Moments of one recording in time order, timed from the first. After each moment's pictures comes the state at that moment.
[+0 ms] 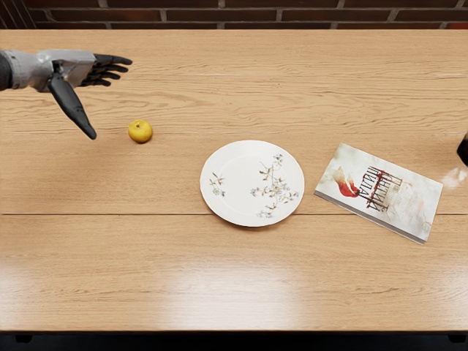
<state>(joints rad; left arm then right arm) -1.25 0.75 -0.28 -0.95 0.67 -0.61 0.07 -0.05 0.00 -0.10 0.13 0.06 0.14 -0.23</state>
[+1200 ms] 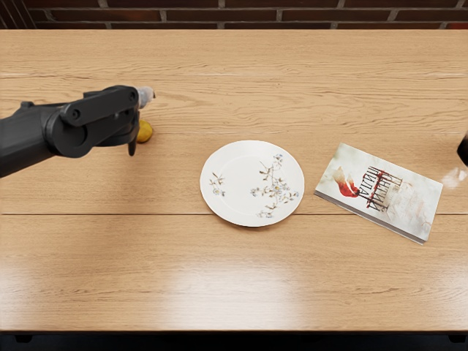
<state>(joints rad) -1.38 0.16 0.16 -0.76 1.00 -0.12 0.61 -0.04 0.00 -0.10 0.12 0.06 0.14 -0.23</state>
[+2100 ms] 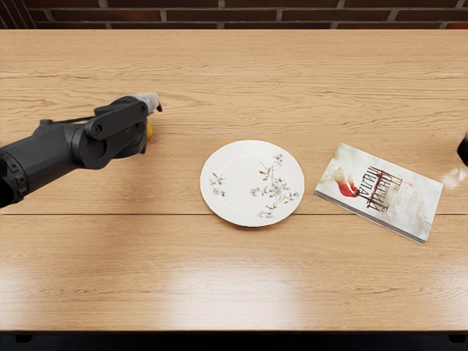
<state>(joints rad) -1.30 0.04 0.17 -0.54 1.00 -0.06 0.49 -0.05 0.00 -0.10 0.12 0.07 0.14 -0.23</state>
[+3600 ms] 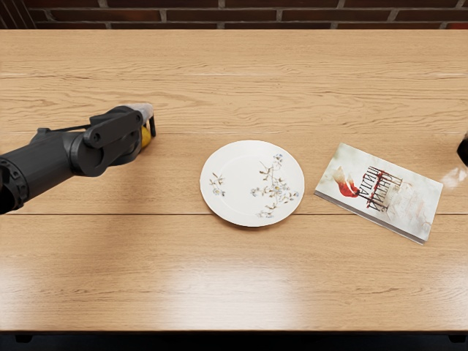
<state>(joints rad) -1.27 0.04 0.20 -0.51 1.00 -0.08 0.47 -0.05 0.00 -0.10 0.12 0.07 0.14 -0.23</state>
